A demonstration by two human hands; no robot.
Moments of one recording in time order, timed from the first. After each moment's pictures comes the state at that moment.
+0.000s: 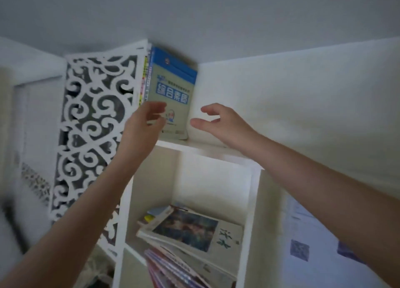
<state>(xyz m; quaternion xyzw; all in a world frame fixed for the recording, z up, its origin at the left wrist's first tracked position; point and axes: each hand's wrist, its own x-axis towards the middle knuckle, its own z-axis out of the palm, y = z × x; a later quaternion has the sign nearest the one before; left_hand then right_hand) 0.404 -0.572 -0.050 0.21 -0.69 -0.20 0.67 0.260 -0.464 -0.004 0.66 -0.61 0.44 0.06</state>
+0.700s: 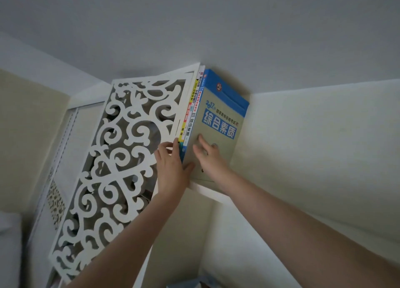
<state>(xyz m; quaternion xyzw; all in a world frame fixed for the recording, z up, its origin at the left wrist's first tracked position) 0.344 -0.787 -0.067 0.36 -0.62 -0.01 0.69 0.268 -0.728 -0.009 0.66 -0.57 0.48 -0.02</state>
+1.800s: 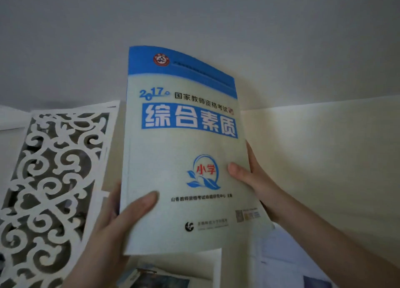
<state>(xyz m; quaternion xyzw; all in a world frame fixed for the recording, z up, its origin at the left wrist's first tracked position) 0.423 -0.447 -0.080 -0.03 -0.54 -0.60 0.59 0.205 -0.359 -0.003 0.68 -0.40 0.60 -0.11</state>
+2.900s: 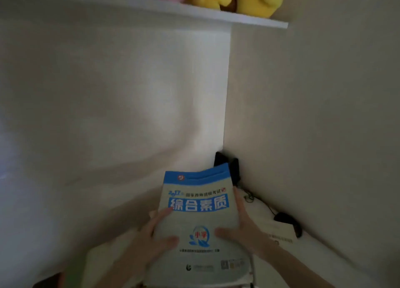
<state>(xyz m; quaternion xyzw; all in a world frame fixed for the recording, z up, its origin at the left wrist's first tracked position) 0.123 -0.077 -0.434 -0.10 -0.82 -0.54 -0.19 0.161 0.175 -0.442 -0.01 -0.76 0.65 -0.06</state>
